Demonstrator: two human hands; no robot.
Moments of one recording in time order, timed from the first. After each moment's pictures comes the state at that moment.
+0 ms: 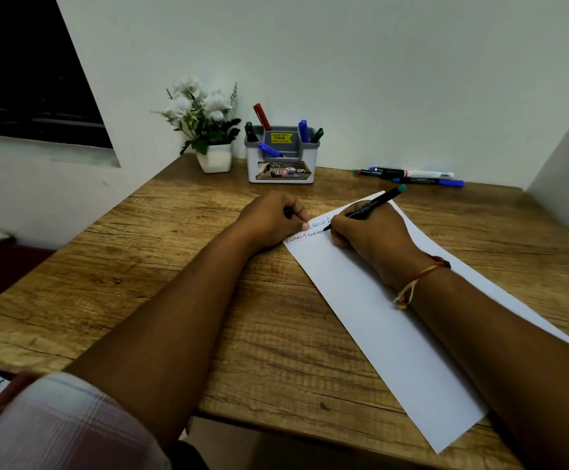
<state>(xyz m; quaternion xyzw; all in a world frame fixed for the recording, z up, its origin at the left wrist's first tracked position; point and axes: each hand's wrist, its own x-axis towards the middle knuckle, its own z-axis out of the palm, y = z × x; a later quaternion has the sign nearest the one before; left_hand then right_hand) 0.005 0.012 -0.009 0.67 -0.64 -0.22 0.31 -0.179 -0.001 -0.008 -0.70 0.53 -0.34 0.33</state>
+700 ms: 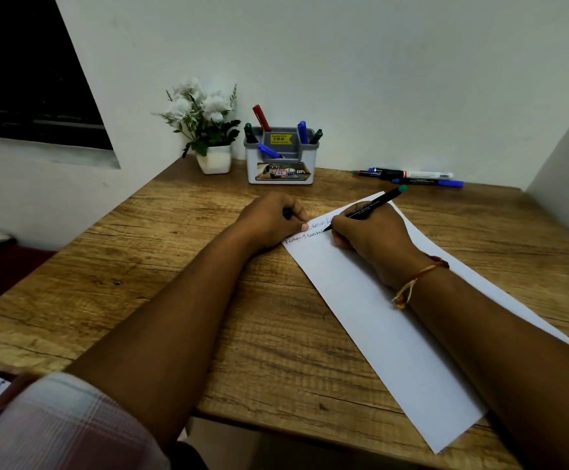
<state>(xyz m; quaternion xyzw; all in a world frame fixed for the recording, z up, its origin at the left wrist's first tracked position) 0.006 0.010 -0.009 0.67 -0.64 -0.23 0.30 -0.180 -0.004 -0.009 -0.68 0.55 -0.35 0.34</state>
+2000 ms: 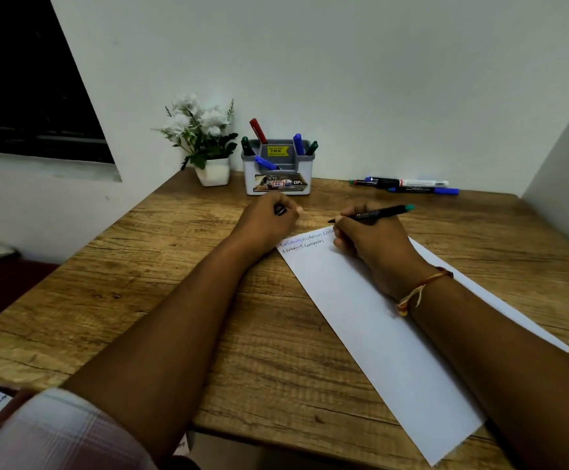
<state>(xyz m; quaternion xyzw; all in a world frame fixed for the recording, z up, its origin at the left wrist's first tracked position) 0.000 0.012 -0.006 0.66 -0.56 -0.25 0.44 -0.181 -0.008 -0.010 -0.52 0.46 -0.47 0.55</state>
